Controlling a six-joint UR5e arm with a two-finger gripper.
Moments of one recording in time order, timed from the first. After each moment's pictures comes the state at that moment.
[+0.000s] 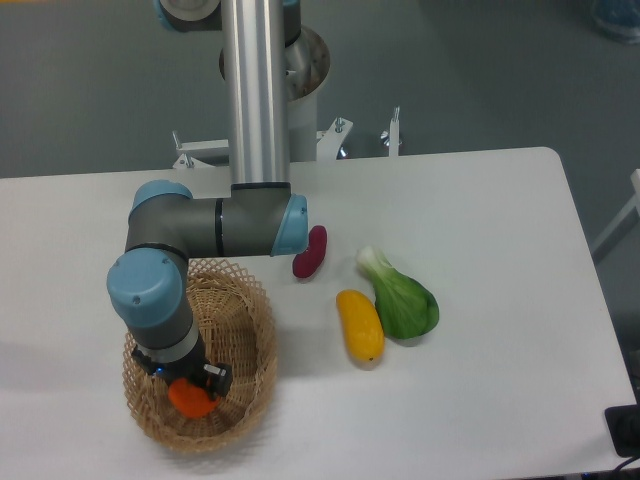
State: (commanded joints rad) arm 2.01 -2.16 -1.48 -0.90 1.58 0.38
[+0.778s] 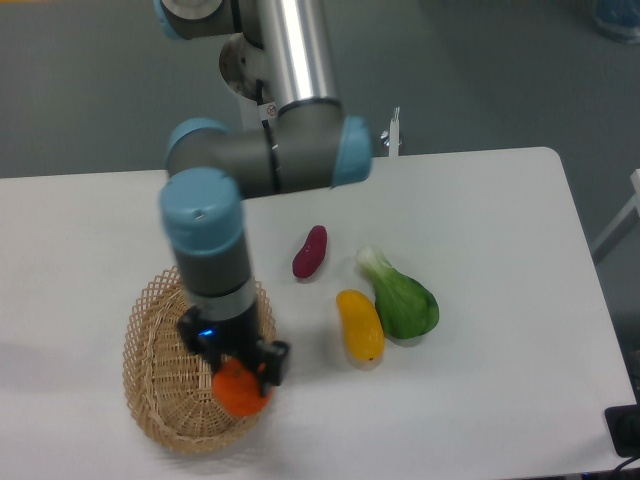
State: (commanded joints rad) arm 2.27 -1.98 -1.42 -1.01 1.53 0.73
